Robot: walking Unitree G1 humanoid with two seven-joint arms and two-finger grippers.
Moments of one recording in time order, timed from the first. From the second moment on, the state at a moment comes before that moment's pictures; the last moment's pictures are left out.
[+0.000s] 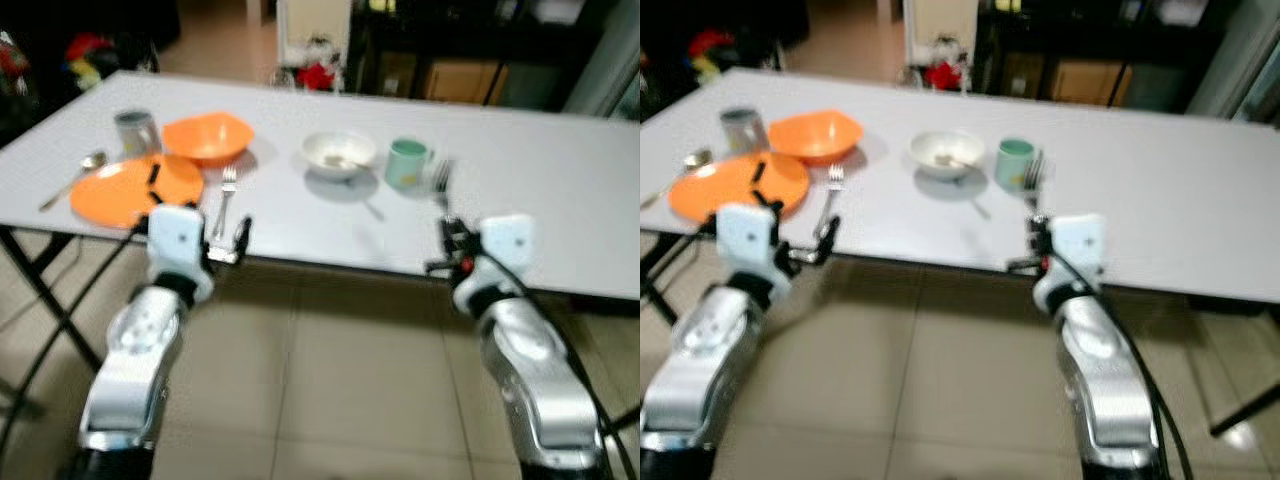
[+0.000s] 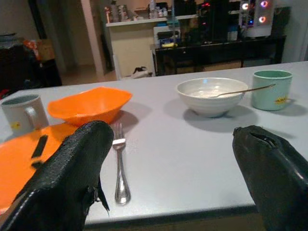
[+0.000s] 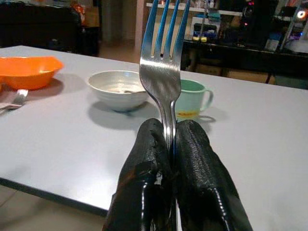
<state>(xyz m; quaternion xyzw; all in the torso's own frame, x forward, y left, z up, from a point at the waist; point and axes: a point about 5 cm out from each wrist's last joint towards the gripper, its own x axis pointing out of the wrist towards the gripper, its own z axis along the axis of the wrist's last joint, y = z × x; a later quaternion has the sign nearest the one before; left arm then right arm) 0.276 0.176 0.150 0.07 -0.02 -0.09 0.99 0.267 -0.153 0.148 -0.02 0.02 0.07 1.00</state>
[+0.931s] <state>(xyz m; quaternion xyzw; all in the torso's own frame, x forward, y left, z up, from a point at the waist) 0.278 0.175 0.148 0.07 -0.02 -0.10 0.99 0.270 -0.144 0.150 -0.06 0.03 0.10 0.99</state>
